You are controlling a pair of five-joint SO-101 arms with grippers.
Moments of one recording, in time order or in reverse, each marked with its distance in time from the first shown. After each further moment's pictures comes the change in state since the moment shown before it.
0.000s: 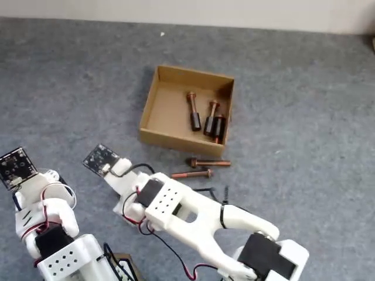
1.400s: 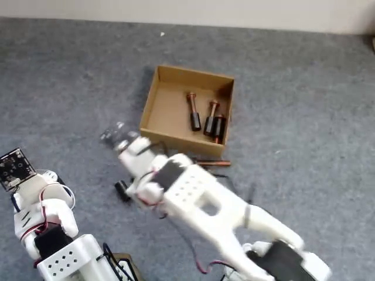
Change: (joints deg) left arm -1.0 0.0 0.0 0.0 0.0; right arm 10.5 -14.2 -4.7 14.7 5.6
